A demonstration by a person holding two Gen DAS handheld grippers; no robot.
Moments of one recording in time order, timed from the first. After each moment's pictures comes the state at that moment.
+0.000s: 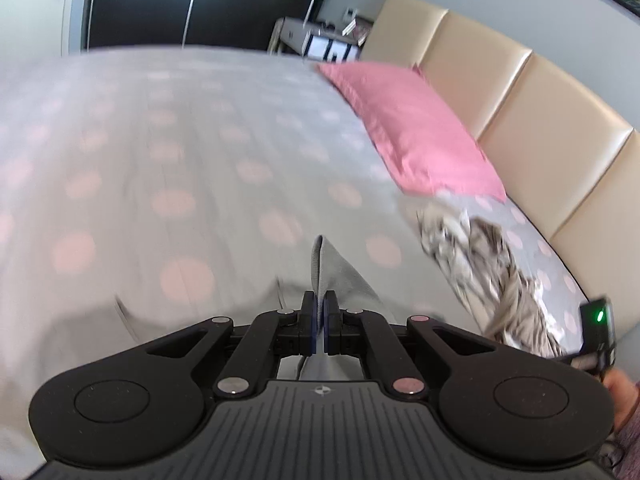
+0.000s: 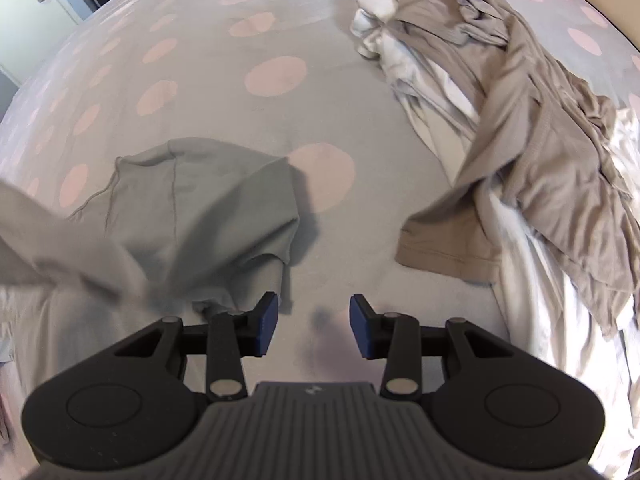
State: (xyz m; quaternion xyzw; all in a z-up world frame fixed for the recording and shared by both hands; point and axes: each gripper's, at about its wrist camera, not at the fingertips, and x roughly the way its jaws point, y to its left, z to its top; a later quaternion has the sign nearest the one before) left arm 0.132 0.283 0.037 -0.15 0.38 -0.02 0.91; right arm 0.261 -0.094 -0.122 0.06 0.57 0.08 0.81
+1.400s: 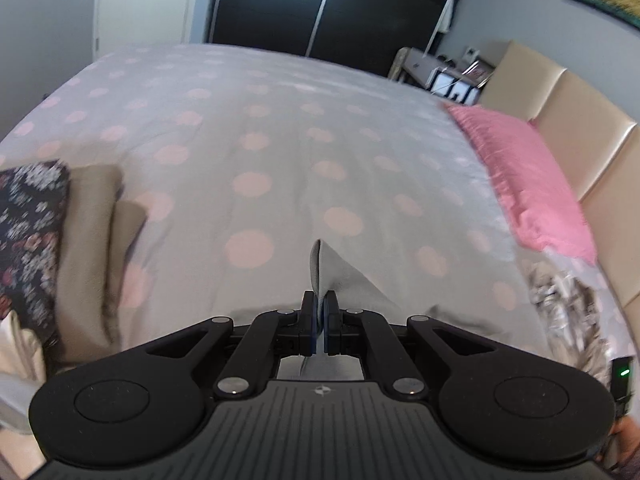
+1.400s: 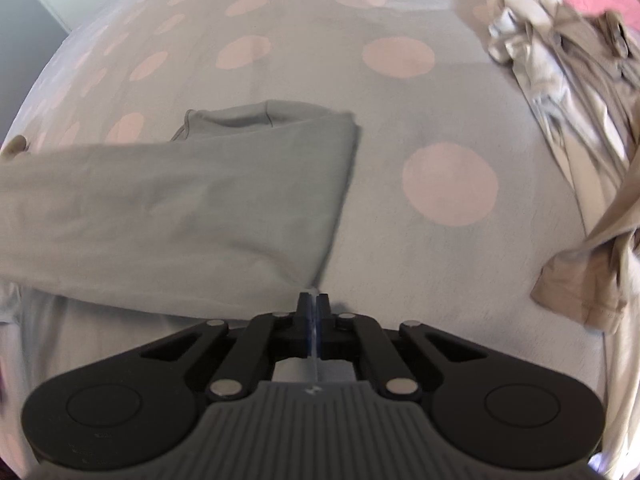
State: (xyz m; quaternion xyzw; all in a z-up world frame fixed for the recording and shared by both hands) left arm 0.065 0.426 0.019 -0.19 0.39 0.15 0.89; right arm 0.274 -0.026 -0.152 0.03 0.58 0.15 0.80
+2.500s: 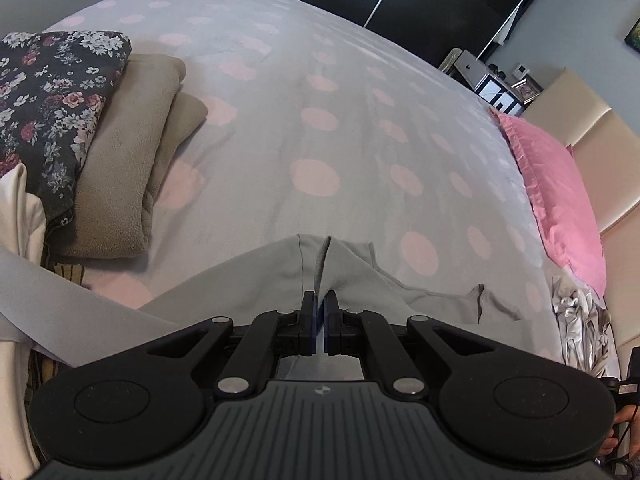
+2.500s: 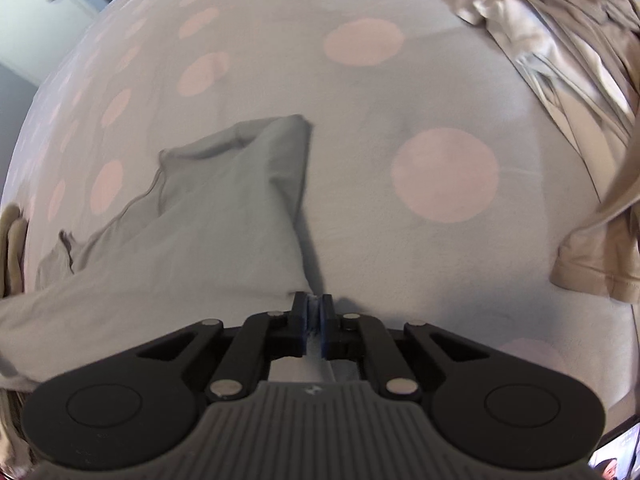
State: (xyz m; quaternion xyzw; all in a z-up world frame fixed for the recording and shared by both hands) left arm 0.017 0.469 -0.047 -0.29 0.40 0.16 0.86; right arm 0.296 -0.043 -0.155 0.12 0.61 0.12 0.78
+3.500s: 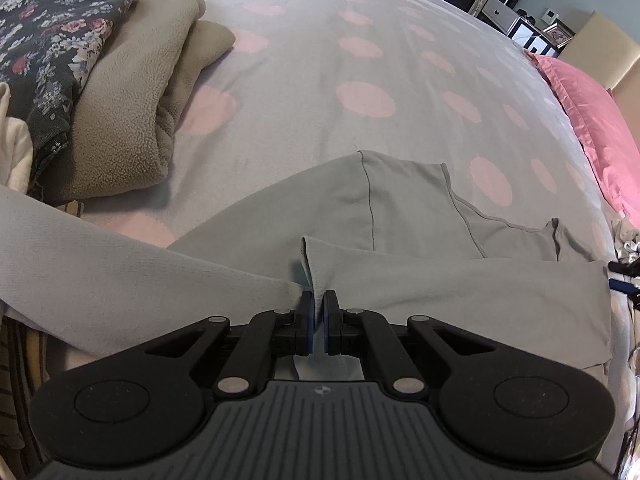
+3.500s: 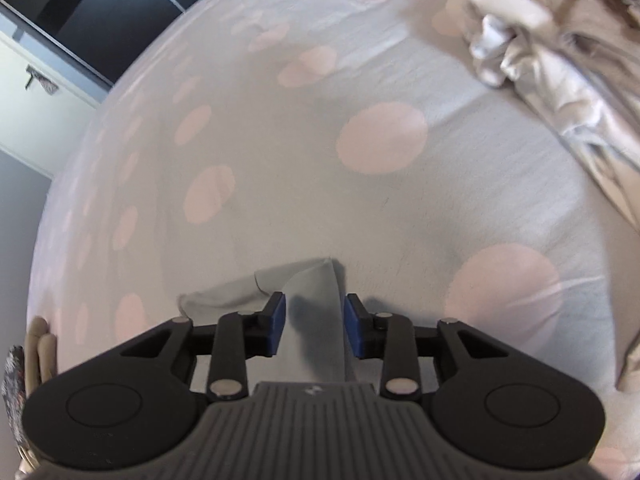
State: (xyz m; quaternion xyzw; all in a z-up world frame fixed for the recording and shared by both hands) left arm 0.019 0.469 -0.119 -0.26 0.46 0.18 0.83; right arm 0.366 -0.026 -0.157 0.21 0.53 0.10 0.81
